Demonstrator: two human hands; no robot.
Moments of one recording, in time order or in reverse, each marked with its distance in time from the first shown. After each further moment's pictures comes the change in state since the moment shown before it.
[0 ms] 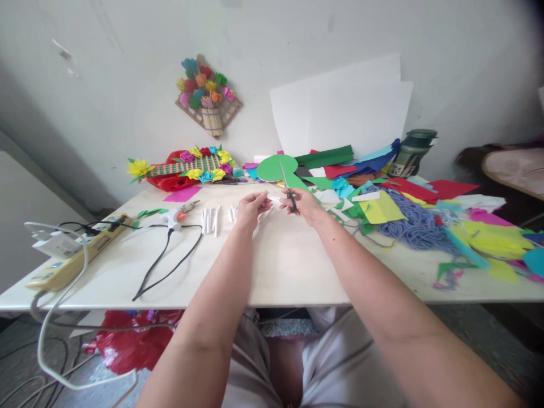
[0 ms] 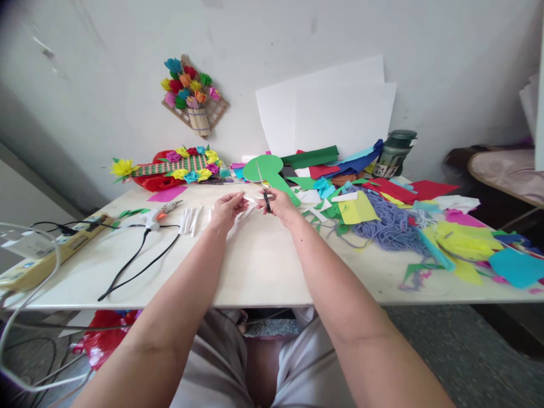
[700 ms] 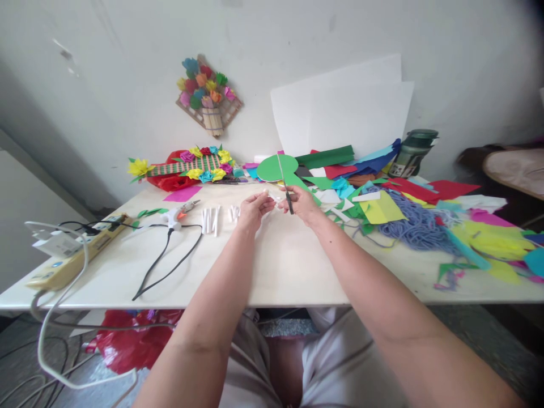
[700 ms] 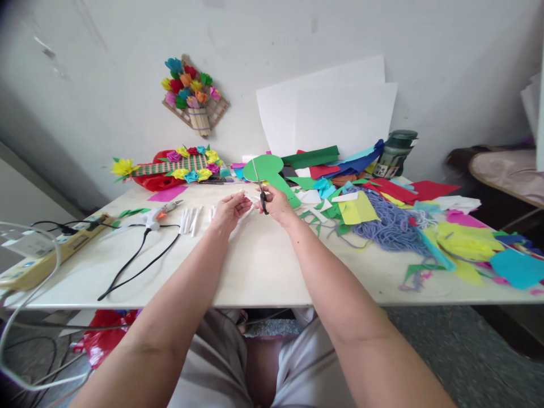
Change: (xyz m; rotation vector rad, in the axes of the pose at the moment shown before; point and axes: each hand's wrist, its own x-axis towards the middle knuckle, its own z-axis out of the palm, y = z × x) left_hand -0.005 -0.001 0.006 -0.112 -0.013 -0.066; right_hand 0.001 0.004 0.006 -0.034 -0.030 -0.152
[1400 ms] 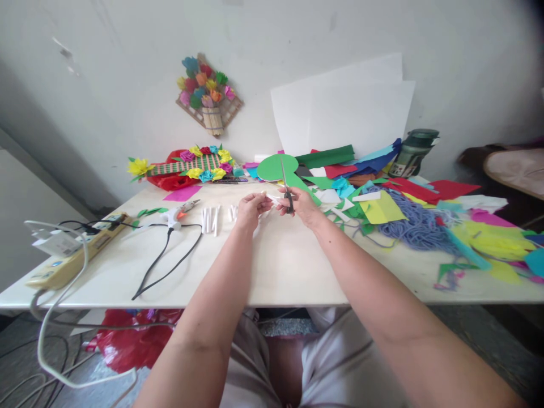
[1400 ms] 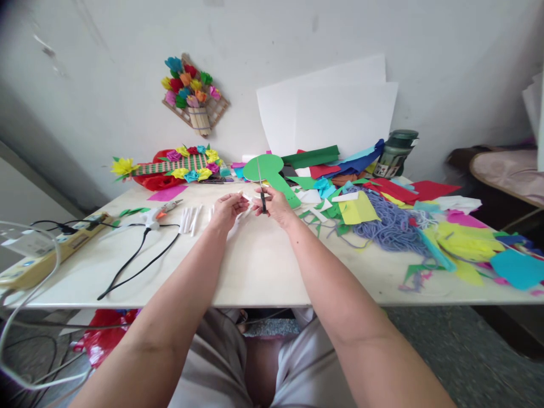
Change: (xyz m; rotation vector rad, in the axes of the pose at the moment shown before) left_hand 0.001 0.004 -0.003 0.083 0.041 0.047; right_hand -0.003 0.000 -0.001 0.043 -0.056 0.043
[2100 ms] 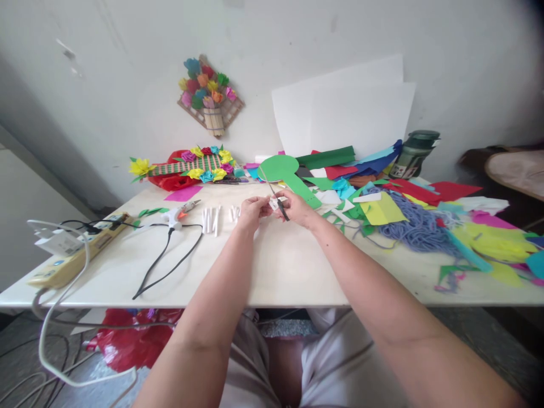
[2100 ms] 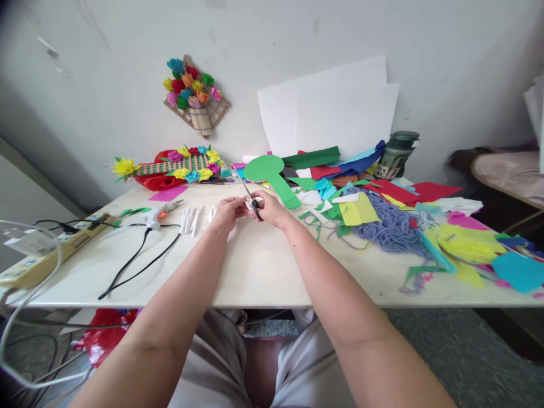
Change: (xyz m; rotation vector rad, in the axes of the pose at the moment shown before) left_hand 0.001 -0.002 -0.002 0.166 -0.019 -0.071; right_hand 0.001 0.003 0.009 -0.117 -0.164 -0.016
